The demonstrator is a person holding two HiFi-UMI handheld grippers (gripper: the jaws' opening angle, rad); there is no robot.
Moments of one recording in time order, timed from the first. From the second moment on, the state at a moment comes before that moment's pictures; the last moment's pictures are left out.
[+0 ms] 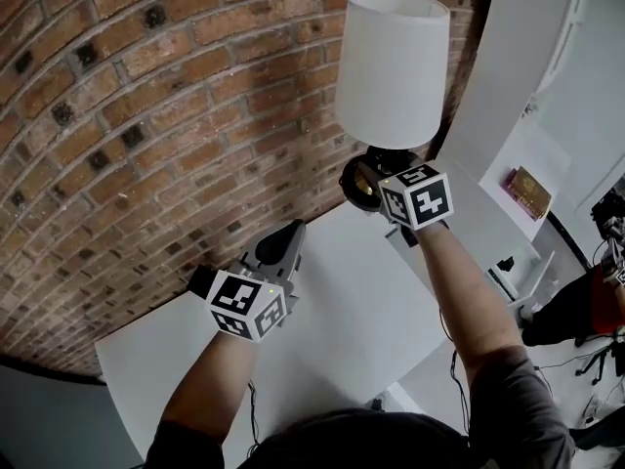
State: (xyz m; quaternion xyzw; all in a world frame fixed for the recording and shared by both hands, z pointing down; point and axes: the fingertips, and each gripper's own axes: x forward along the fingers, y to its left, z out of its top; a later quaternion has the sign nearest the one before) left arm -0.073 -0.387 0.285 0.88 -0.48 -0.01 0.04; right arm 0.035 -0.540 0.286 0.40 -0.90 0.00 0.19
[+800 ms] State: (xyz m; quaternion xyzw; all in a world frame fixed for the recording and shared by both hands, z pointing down) left arm -0.086 -0.377 0.167 0.87 -0.49 -0.04 0.02; right arm 0.033 -0.522 0.171 0.39 -0.91 -0.01 0.17
